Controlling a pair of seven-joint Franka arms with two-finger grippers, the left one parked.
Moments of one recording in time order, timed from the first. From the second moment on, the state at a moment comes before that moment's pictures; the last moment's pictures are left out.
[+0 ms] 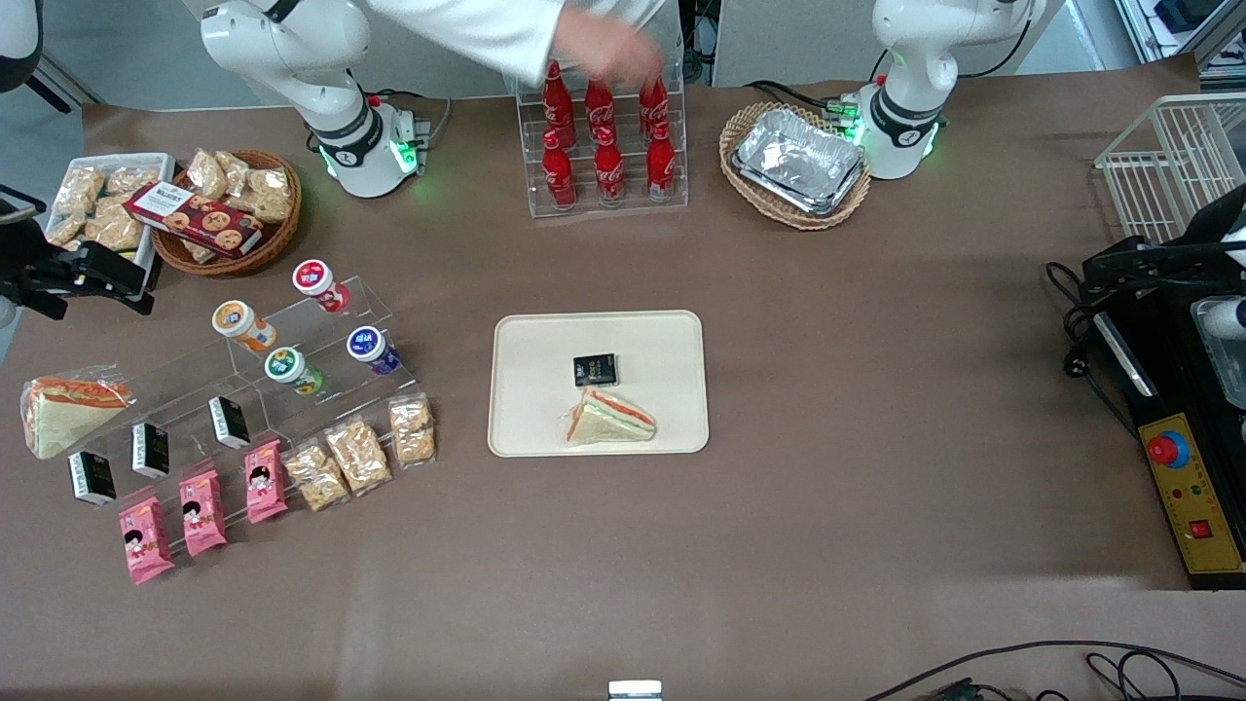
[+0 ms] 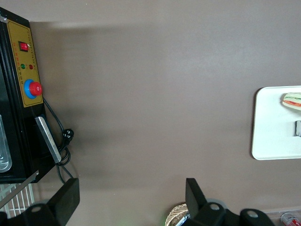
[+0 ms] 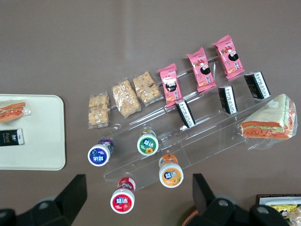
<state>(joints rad) 0.02 -0.02 -0.06 -1.55 0.01 1.55 -0.05</state>
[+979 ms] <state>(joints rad) 0.02 0.00 -0.07 -1.58 0.01 1.58 -0.35</state>
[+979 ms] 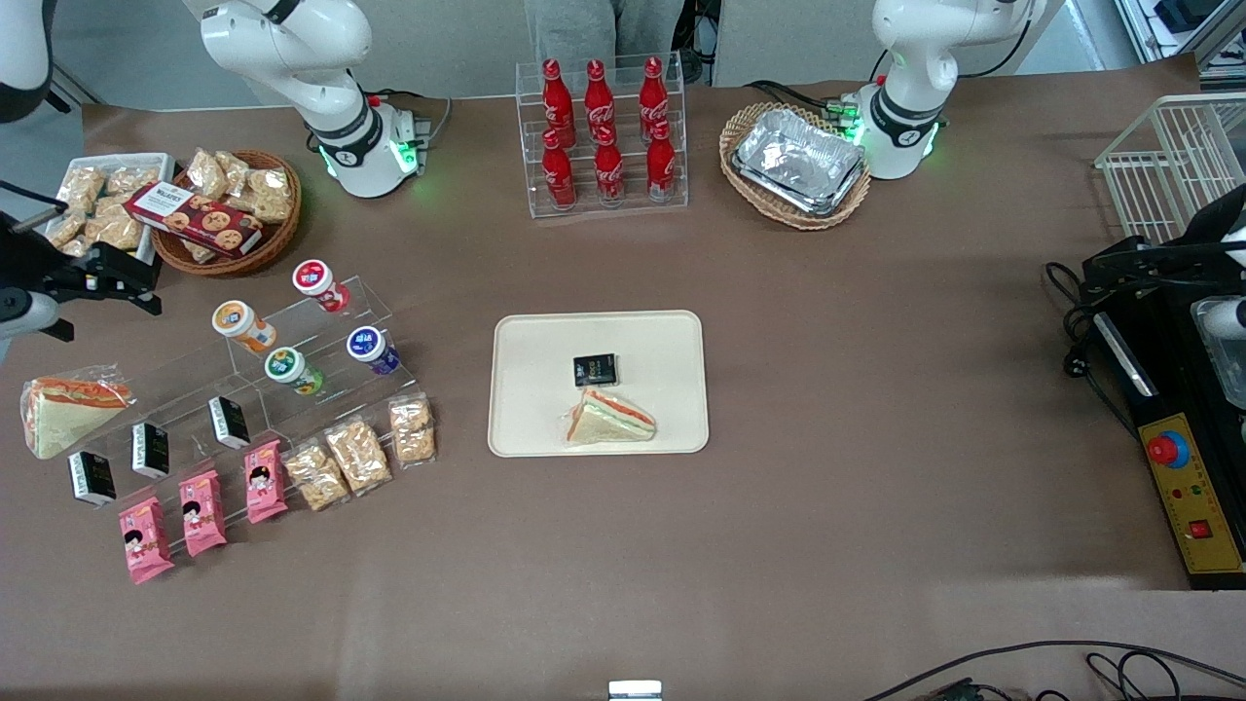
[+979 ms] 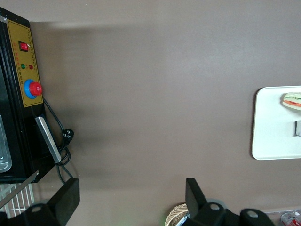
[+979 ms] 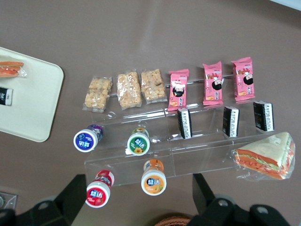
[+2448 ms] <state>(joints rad) 0.04 -0.06 -0.08 -2.47 0.01 2.61 -0.47</state>
